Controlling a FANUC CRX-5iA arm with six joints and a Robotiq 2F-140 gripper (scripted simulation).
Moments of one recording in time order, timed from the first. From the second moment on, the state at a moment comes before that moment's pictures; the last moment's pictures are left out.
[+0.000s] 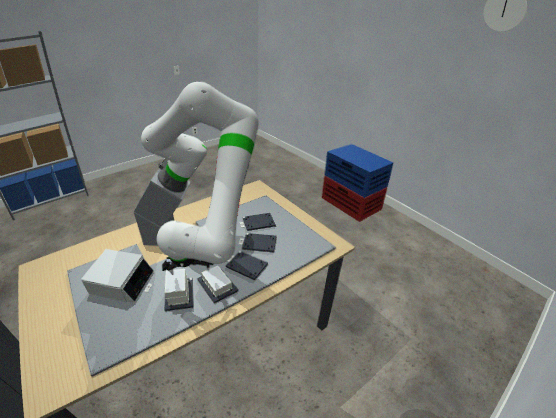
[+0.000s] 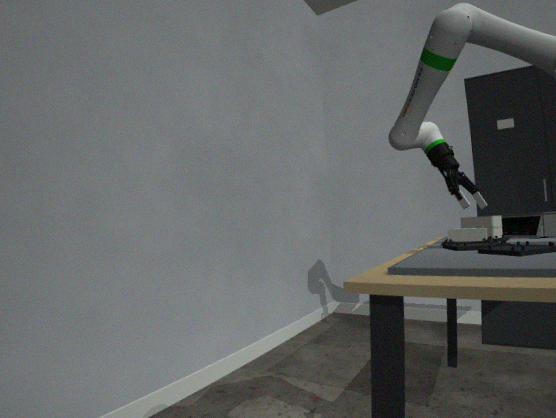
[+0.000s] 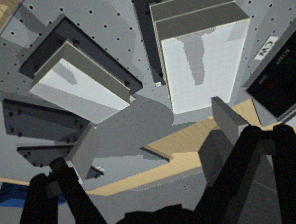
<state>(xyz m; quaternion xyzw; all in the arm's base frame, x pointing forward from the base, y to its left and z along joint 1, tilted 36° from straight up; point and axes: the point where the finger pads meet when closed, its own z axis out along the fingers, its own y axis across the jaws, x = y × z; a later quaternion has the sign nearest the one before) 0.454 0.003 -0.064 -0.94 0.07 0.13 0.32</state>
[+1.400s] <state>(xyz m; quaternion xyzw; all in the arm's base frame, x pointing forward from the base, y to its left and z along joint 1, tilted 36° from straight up) 0.450 -0.054 -0.106 -0.94 0.07 0.13 0.32</state>
